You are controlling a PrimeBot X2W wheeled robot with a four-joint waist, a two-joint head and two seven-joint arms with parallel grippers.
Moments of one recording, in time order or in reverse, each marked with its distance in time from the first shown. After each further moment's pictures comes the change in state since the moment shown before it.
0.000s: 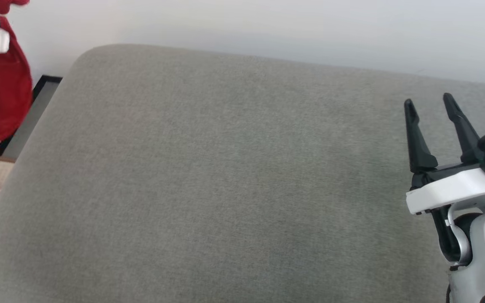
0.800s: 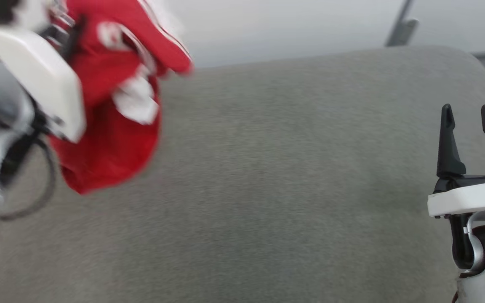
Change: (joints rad) left arm 0.361 0.002 -0.076 -0.997 -0.065 0.262 0.415; right arm 0.040 0.065 -0.153 0.002 -0.009 0.000 -0.057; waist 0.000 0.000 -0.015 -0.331
